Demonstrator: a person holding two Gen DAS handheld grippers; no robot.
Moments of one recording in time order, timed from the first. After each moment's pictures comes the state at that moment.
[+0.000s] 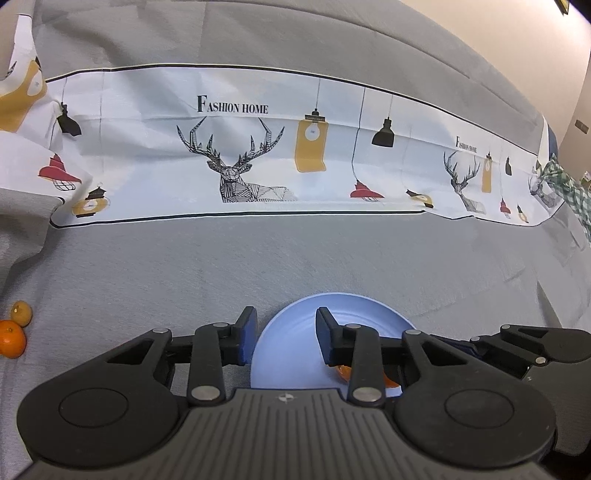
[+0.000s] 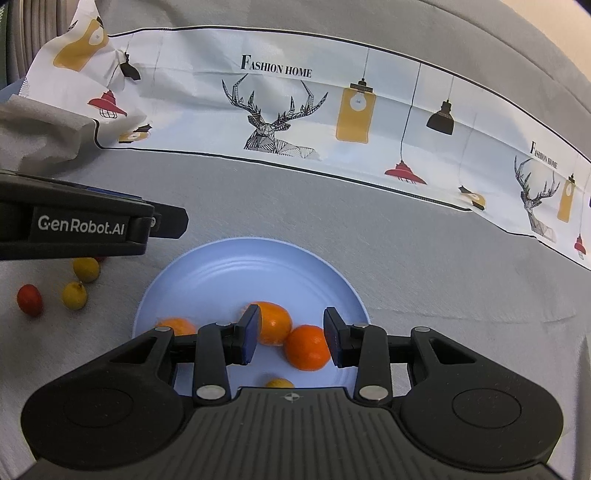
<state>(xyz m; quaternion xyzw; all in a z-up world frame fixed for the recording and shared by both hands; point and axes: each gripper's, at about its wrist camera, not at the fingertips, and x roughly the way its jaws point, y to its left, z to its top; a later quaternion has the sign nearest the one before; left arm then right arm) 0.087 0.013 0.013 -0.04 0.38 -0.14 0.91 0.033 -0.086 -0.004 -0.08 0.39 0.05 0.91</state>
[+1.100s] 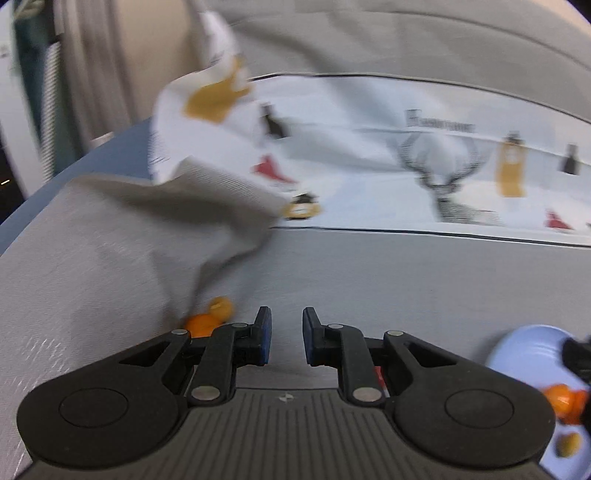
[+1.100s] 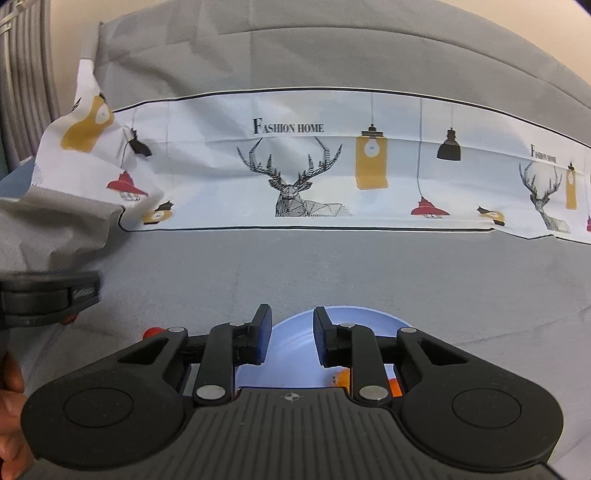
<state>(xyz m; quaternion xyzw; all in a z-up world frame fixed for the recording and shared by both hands) 0.097 0.097 0.006 0.02 0.36 0.16 0.92 0.038 -0.041 0.012 0.02 0.32 0.03 0.95</state>
